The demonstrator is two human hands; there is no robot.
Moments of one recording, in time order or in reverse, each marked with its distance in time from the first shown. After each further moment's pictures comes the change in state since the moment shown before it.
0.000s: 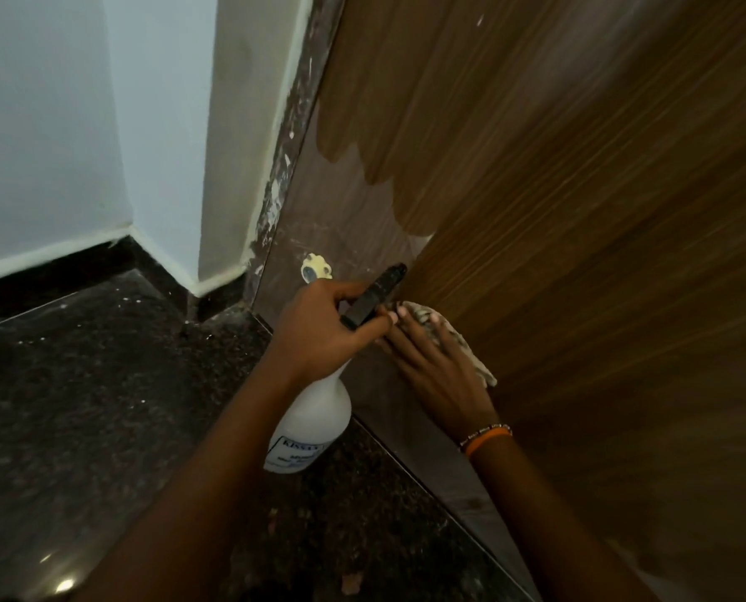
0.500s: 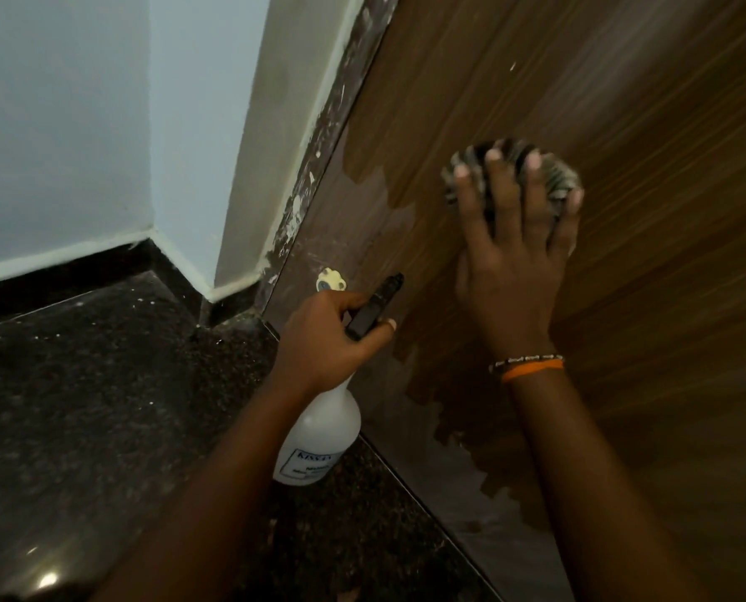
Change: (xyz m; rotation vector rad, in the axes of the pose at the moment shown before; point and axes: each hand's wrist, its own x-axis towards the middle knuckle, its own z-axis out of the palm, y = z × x) left_hand 0.002 -0.006 -0.008 0.076 0.141 -0.003; right_hand 0.088 0.097 -0.080 0.012 0.413 0.583
